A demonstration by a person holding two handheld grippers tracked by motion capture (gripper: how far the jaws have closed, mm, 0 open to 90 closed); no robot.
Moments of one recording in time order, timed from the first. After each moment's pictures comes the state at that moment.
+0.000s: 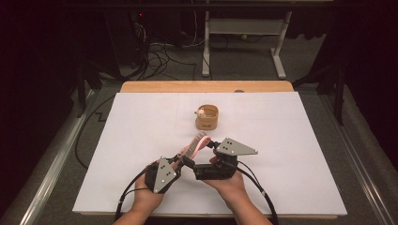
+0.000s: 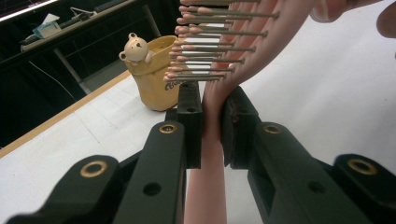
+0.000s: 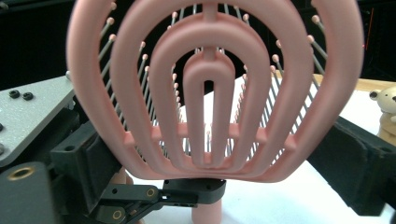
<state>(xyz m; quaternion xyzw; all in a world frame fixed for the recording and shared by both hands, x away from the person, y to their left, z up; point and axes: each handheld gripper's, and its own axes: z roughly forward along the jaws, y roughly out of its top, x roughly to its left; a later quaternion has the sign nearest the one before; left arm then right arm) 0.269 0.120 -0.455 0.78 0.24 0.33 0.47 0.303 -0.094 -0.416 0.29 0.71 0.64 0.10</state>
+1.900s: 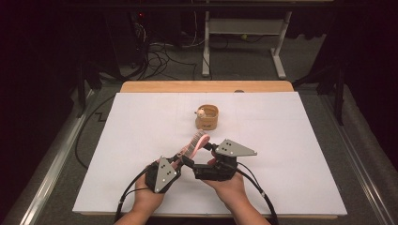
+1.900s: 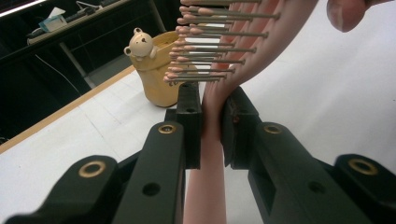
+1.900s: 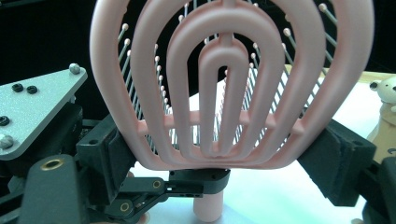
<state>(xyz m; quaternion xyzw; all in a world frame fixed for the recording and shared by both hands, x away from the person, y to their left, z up) 0.268 0.119 -0.454 0.78 0.25 0.34 0.47 0.299 -0.092 -0.416 0.30 0.71 0.63 0.10</state>
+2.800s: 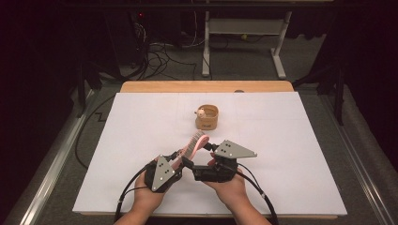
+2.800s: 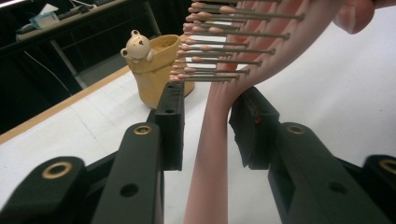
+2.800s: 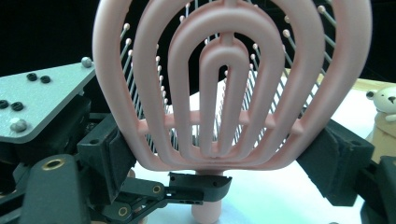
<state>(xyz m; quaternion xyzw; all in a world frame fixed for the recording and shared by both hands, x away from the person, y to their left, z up) 0.271 0.121 -0.452 0.78 0.25 0.31 0.48 0.294 -0.091 -0.410 0.29 0.72 0.62 0.12</state>
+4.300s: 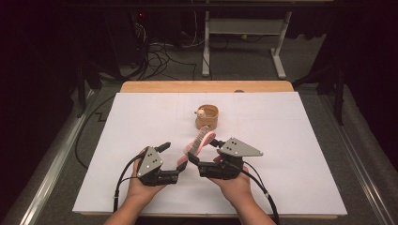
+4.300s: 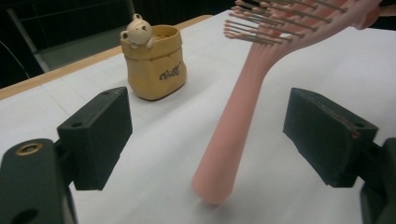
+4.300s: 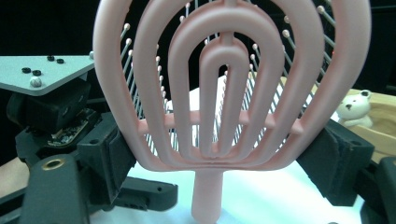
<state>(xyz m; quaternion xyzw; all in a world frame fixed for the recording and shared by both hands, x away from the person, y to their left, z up) 0.290 0.150 -0.447 0.77 0.28 0.23 0.52 0.298 -0.104 -0.404 0.30 0.71 0.61 0.15</state>
